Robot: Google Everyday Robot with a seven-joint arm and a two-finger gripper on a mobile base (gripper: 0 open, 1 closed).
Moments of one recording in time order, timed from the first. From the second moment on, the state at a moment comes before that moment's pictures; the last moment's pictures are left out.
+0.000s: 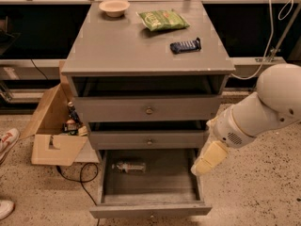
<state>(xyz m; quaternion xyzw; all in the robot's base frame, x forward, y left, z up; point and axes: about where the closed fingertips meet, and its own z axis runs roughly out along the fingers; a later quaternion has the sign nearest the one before) 0.440 -0.147 0.745 -0.50 0.83 0.16 0.18</state>
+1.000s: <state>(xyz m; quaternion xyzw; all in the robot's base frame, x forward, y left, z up) 0.454 -0.119 0.594 -0.52 0.79 0.23 0.21</state>
